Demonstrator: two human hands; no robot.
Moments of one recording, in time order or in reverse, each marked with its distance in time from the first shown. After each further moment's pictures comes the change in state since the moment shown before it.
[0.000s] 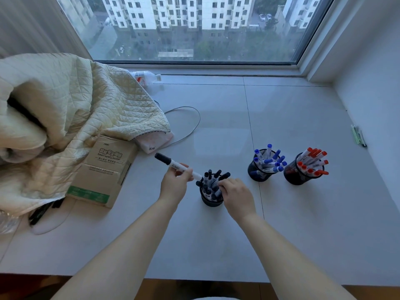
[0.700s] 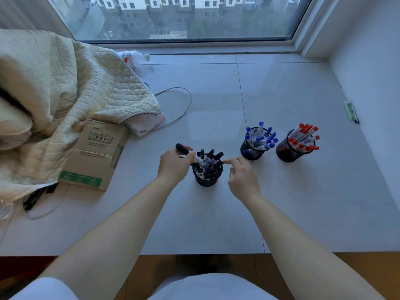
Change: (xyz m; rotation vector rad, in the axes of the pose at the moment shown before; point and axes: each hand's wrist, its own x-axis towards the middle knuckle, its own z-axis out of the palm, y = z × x) left_hand -0.006 0.001 0.016 0.426 -0.058 0.158; right_hand -0.019 0.024 -0.018 0.169 -0.002 0.171
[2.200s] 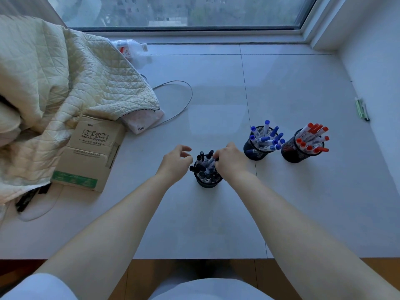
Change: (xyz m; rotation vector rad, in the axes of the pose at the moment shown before) left_hand 0.037 -0.022 0.004 0.115 -0.199 -0.112; right_hand 0.055 -0.046 -0.002 -0.359 -0.241 0.050
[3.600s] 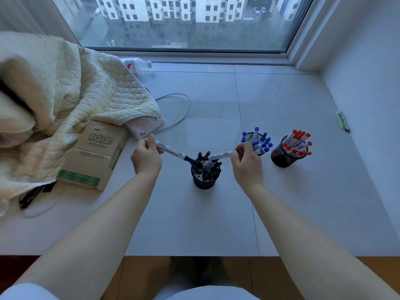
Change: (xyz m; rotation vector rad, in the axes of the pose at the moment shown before) left_hand -0.034 0.003 -0.035 -0.338 0.651 0.024; right_hand -0.048 0.039 -0.008 0.630 0.505 -0.029
